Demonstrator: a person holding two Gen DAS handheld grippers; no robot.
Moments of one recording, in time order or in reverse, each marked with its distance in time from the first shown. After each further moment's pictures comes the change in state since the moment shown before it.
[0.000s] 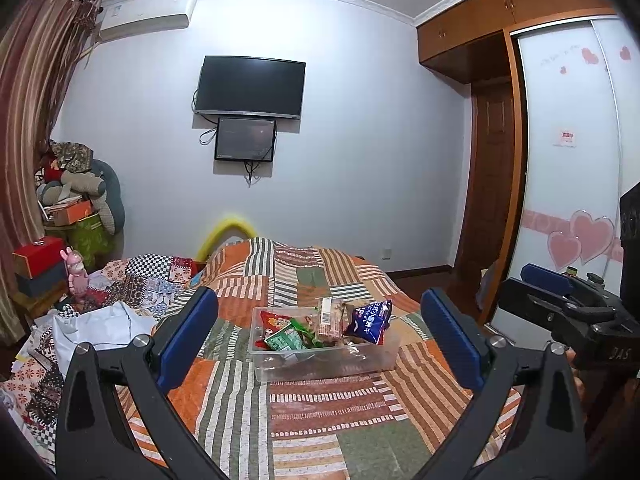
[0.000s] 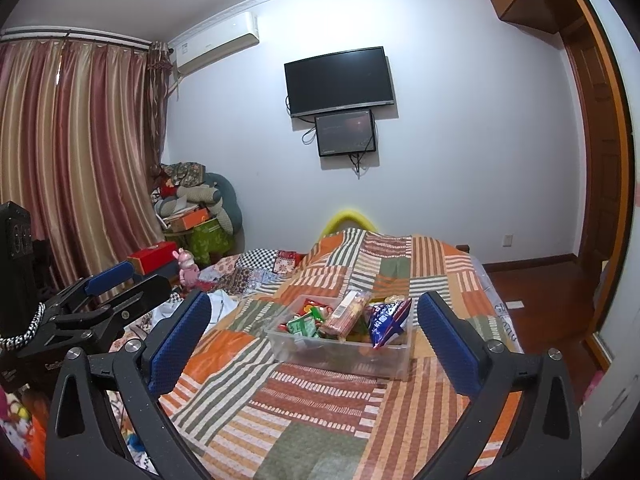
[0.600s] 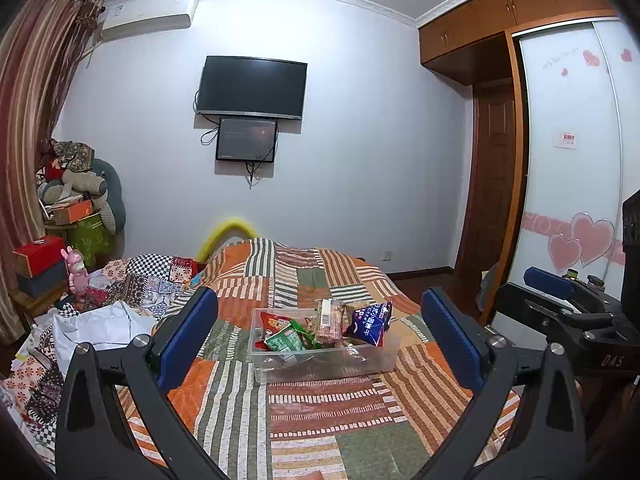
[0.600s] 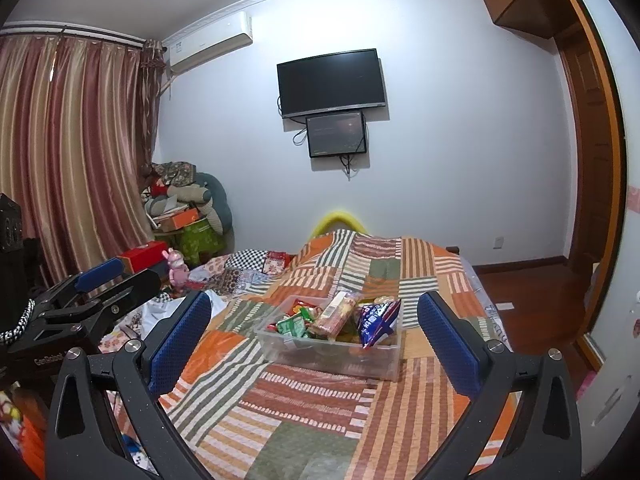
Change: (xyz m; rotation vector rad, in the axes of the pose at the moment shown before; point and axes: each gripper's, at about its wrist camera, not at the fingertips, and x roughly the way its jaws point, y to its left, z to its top) left arm 0.000 0.000 0.001 -0.007 -0.003 0.002; right arm -0.004 0.001 0.000 -0.005 -0.008 -0.039
